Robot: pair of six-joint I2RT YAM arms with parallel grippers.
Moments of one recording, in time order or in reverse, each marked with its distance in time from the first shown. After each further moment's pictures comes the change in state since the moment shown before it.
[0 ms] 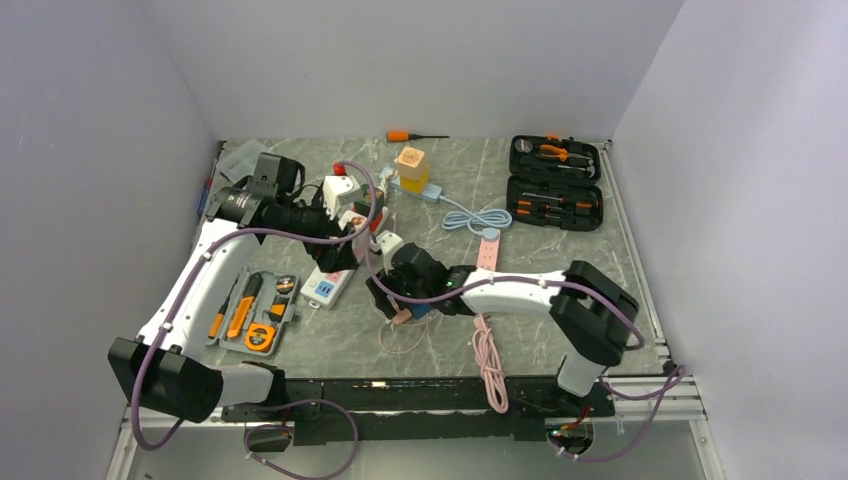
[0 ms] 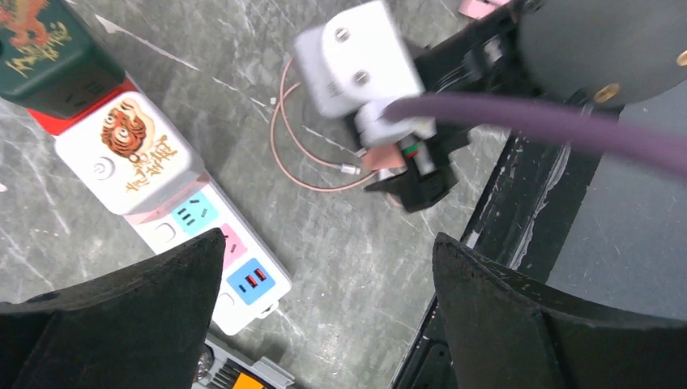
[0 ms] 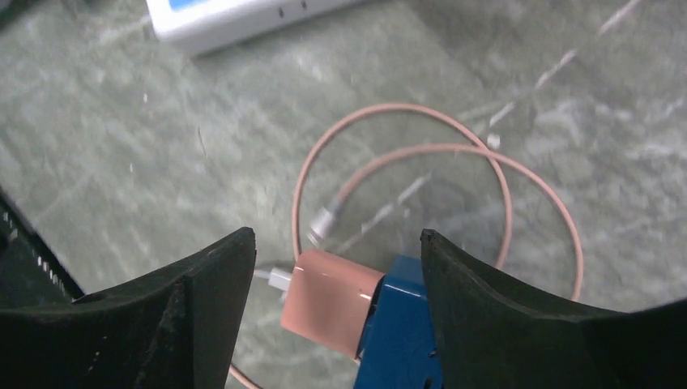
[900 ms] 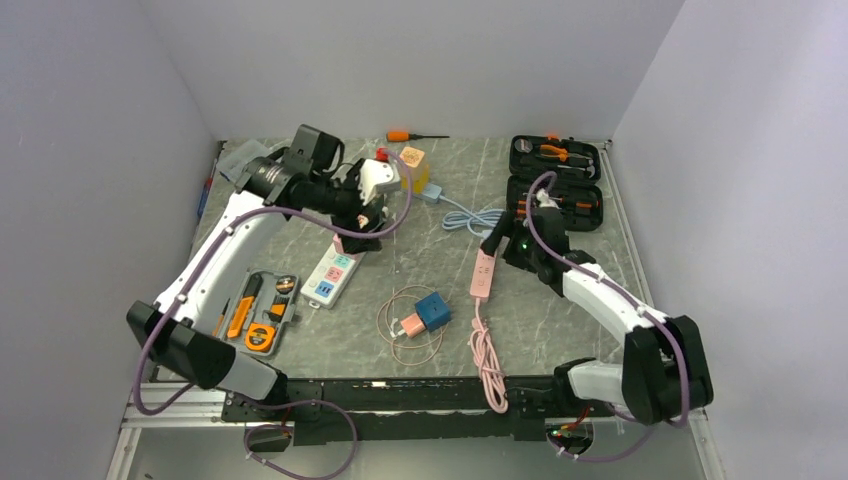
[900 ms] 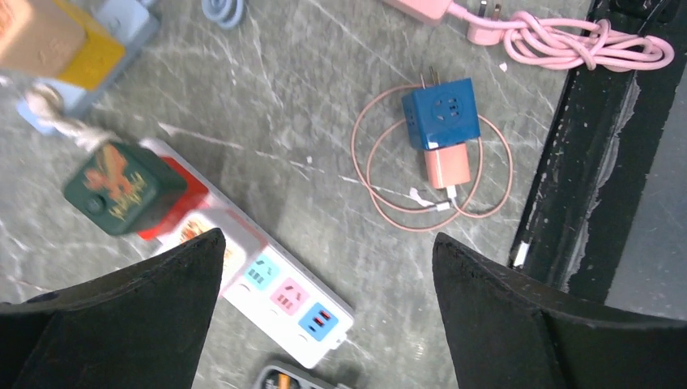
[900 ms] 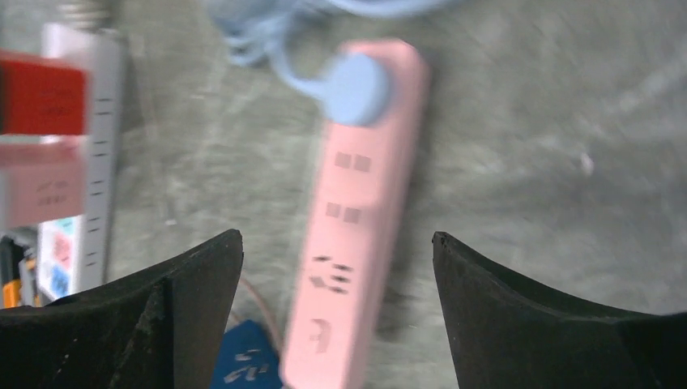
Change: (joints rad) left arm -0.173 0.145 0.221 -0.016 -0.115 0.075; right arm -0.698 -0.500 -0.297 -0.145 -0.073 0.363
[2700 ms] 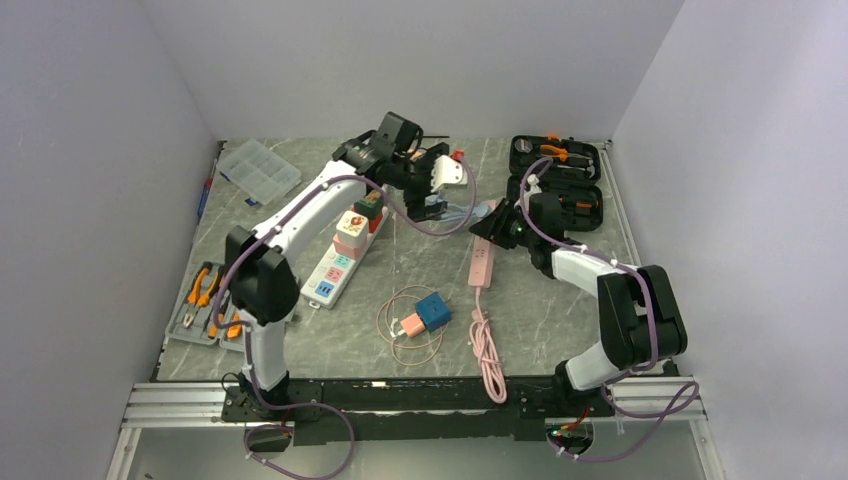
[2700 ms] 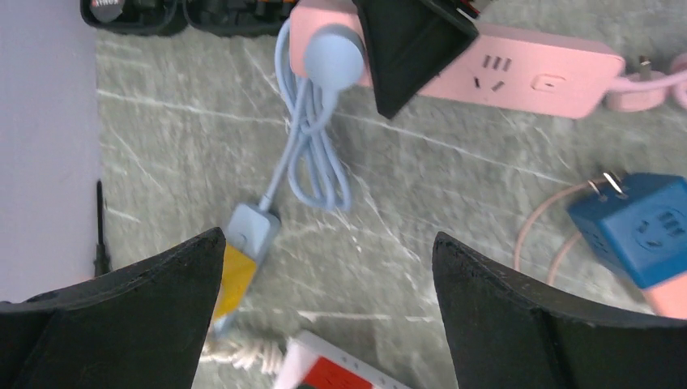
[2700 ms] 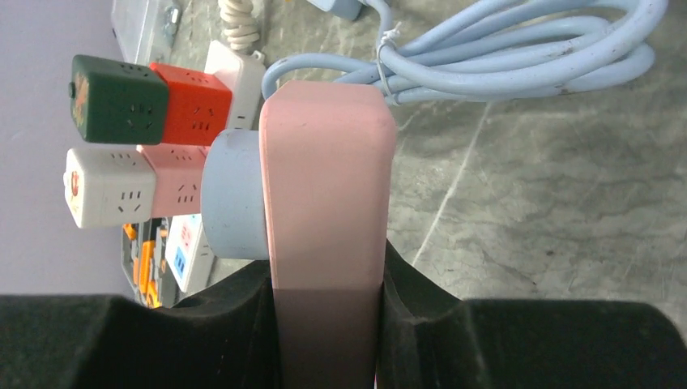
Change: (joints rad) left arm -0.172 0.455 0.288 0.284 -0.012 0.280; right arm -0.136 0.293 -0.028 0.444 -0.376 0.130
